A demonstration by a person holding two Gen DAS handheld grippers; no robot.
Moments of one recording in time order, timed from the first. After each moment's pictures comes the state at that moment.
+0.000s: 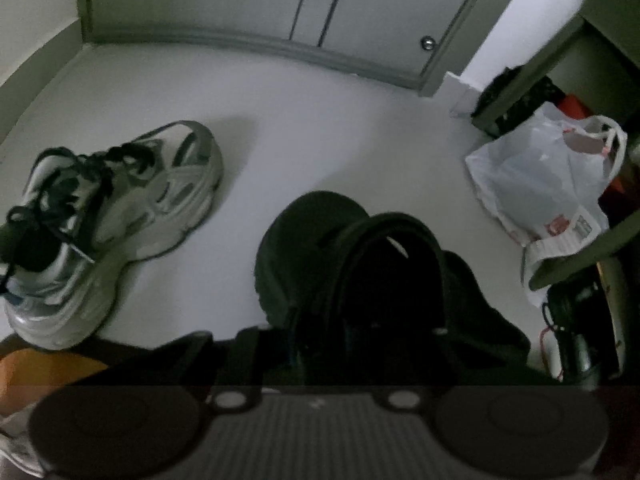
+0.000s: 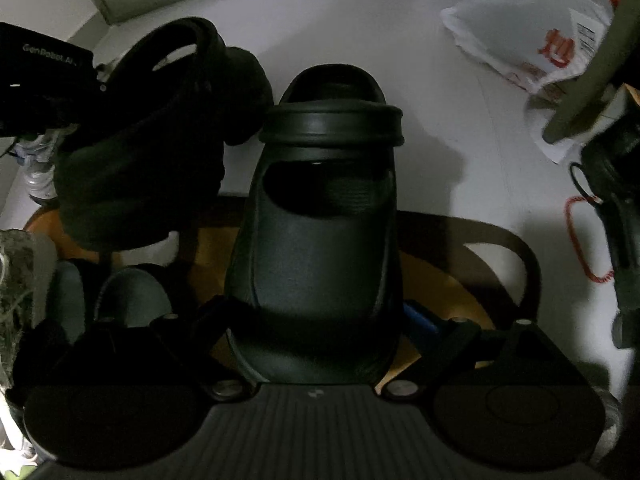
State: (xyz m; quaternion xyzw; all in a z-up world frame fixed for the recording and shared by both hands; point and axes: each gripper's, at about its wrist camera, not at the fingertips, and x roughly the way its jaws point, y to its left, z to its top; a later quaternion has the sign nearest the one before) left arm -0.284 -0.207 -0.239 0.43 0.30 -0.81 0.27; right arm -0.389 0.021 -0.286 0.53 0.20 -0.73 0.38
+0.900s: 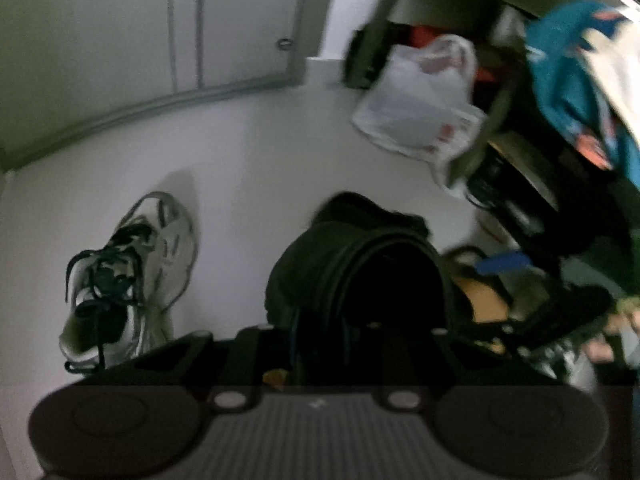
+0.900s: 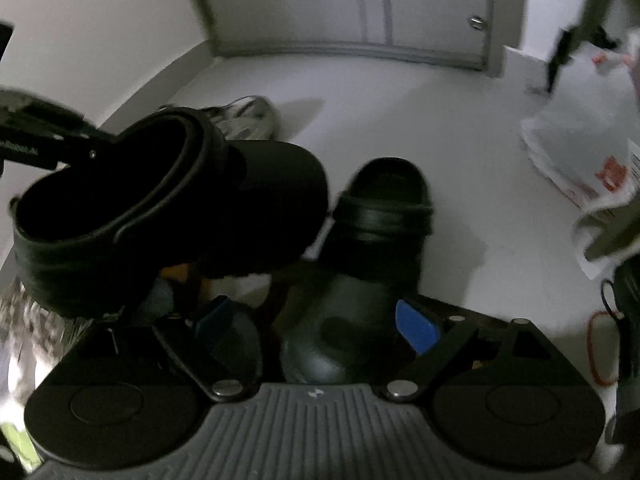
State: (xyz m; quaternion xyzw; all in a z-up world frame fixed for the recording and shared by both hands) left arm -0.204 -0.189 -0.167 0.46 0.13 -0.87 0.05; right arm -0.361 0.020 -0.226 0.43 0.21 -0.70 0.53
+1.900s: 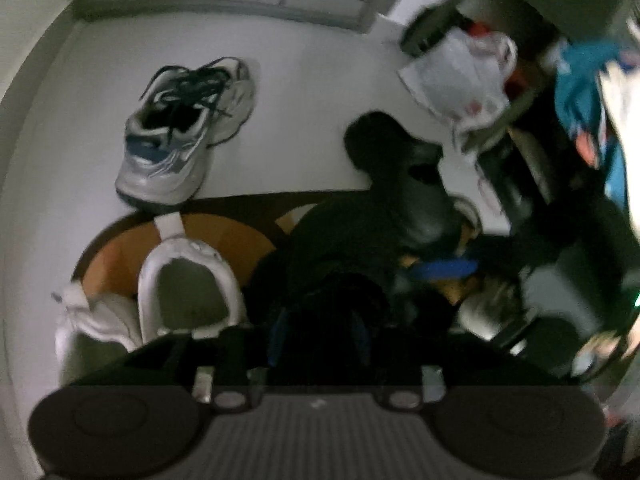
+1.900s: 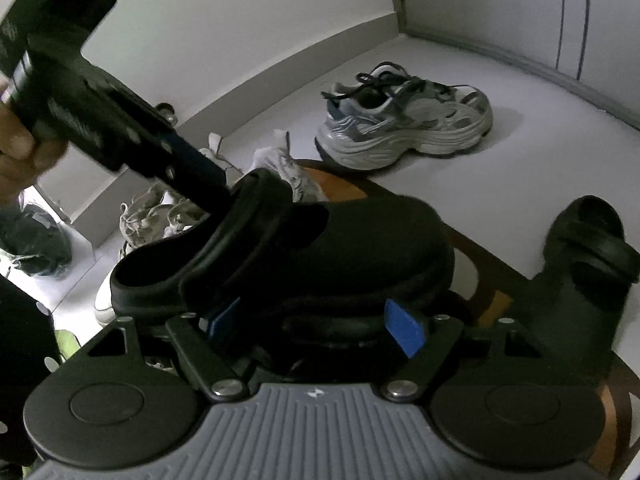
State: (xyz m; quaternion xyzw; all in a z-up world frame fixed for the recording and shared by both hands) left arm -0.084 -0.192 -0.170 0.48 0.32 -0.80 0.14; right arm -0.229 -0.026 -0.204 0.41 0.25 -0.57 0.67
